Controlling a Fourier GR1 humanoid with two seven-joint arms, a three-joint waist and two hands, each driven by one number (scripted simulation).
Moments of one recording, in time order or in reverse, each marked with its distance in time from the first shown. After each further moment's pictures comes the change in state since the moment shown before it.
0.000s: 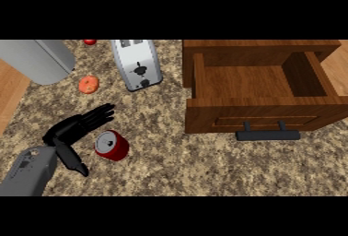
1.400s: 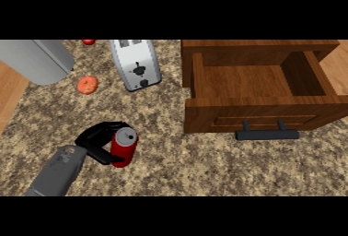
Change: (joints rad) left arm -0.156 -0.105 -0.089 0.415 -0.106 0.090 -0.161; right arm 0.016 0.047 -0.028 -0.069 -0.042 0.034 0.065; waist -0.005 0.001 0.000
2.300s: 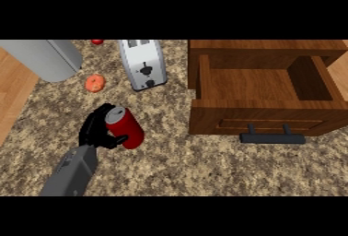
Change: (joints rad) left arm 0.032 -0.127 0.299 -0.107 0.307 0.408 -0.018; right arm 0.041 0.047 -0.014 -0.019 0.008 0.004 -0.016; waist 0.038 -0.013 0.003
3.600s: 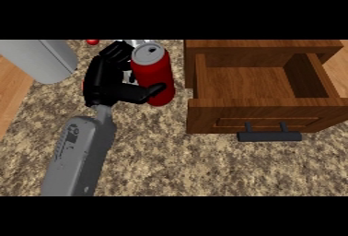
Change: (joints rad) left arm -0.078 -0.111 -0.276 -0.904 0.006 0.650 0.617; right arm -0.007 -0.002 0.002 -0.044 -0.046 -0.031 0.058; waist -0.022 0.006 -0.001
